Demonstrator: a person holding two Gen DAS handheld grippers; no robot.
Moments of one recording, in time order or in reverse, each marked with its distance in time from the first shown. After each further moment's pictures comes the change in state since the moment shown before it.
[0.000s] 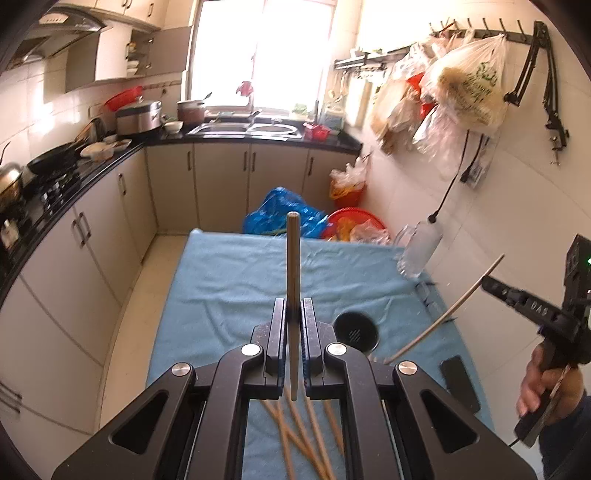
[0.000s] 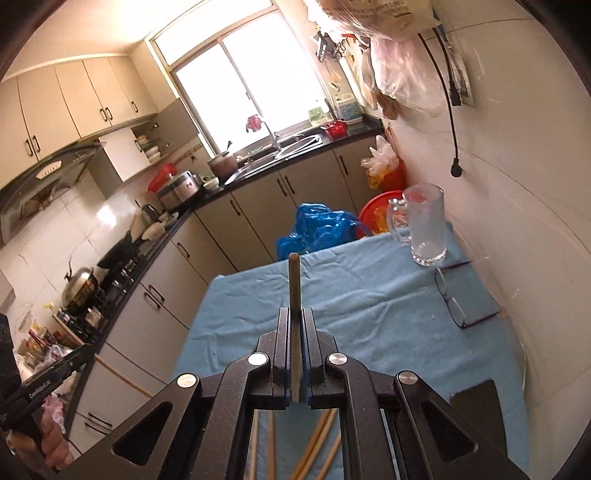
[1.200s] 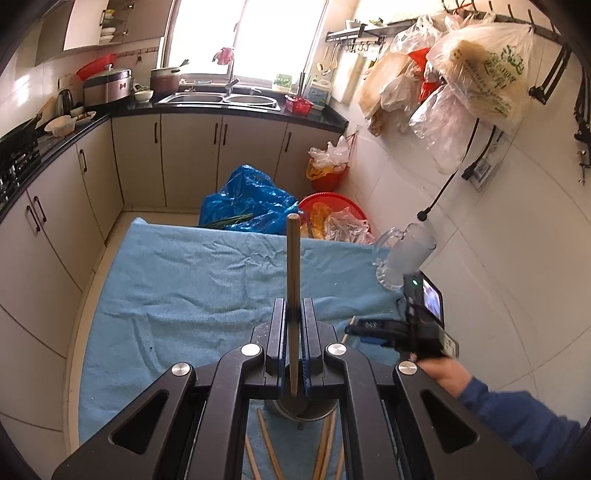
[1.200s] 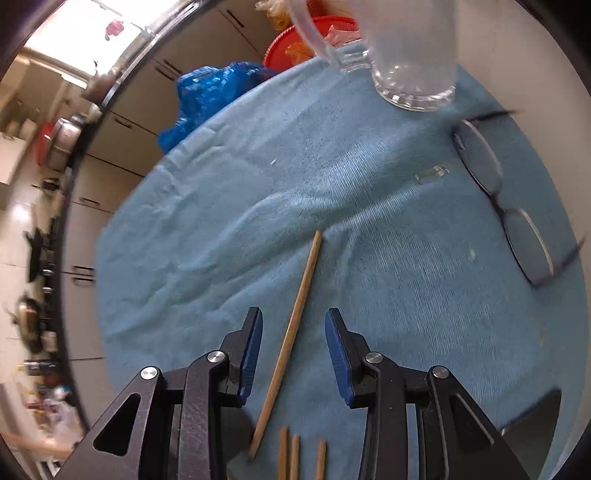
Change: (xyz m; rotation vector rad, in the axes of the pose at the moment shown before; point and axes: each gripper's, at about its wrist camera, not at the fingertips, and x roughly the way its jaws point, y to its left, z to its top) left arm 0.133 -0.044 0.046 -0.056 0.121 -0.078; right arm 0.287 -0.131 -0.005 0.329 0.591 -0.216
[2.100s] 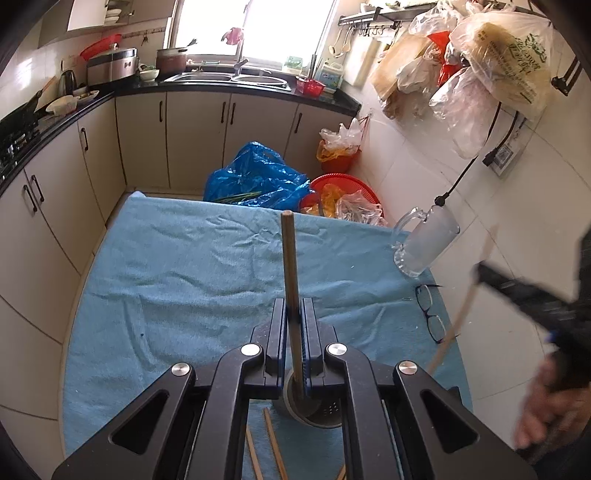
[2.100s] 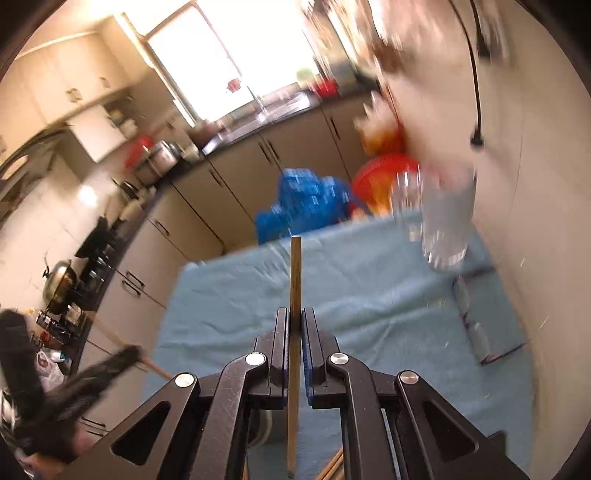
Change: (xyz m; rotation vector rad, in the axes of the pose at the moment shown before) left arm 0.046 0.020 -0.019 -0.033 0.058 0.008; right arm -0.175 0.054 -0.072 -0.325 -0.463 0.167
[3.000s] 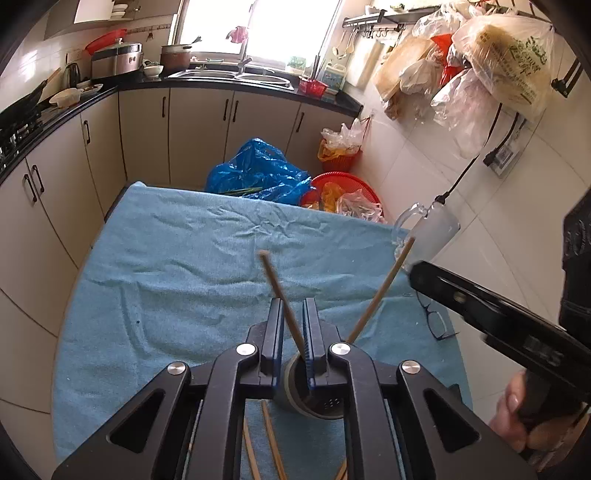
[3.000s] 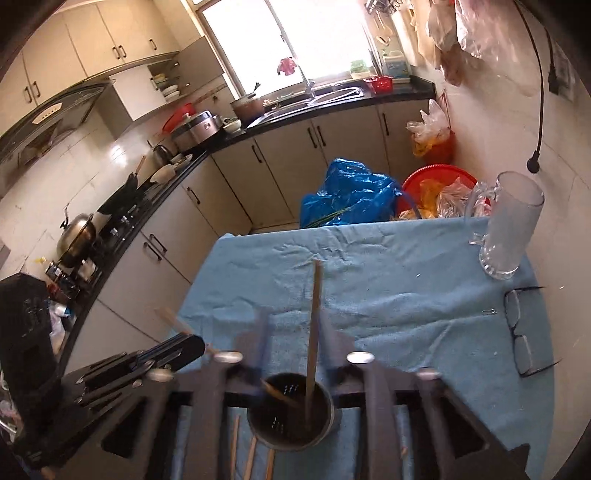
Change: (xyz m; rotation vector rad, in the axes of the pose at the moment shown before) left arm 0.000 0.004 -0.018 -0.025 -0.014 -0.010; right arm 0.033 0.064 -0.025 -0.152 0.074 0.082
